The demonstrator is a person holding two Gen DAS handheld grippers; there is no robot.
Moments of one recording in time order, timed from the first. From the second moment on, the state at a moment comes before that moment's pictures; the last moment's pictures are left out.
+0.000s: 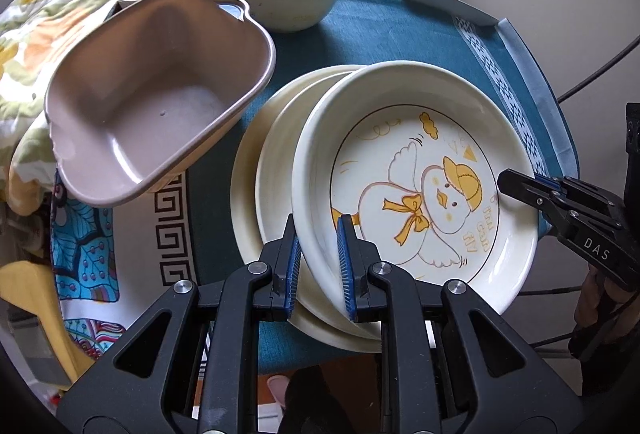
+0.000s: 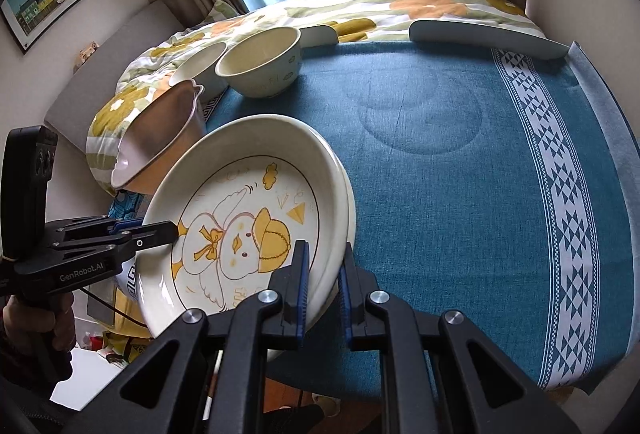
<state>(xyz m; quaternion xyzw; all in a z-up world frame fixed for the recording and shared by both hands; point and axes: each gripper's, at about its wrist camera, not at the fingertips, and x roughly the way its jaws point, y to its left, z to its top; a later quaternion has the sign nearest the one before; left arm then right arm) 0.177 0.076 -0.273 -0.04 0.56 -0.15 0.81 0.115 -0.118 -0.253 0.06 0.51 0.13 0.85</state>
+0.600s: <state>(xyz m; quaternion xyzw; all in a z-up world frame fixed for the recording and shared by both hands) 0.182 0.041 -0.277 0.07 0.54 -0.09 0.83 0.118 -0.116 -0.250 0.03 0.51 0.13 0.85</state>
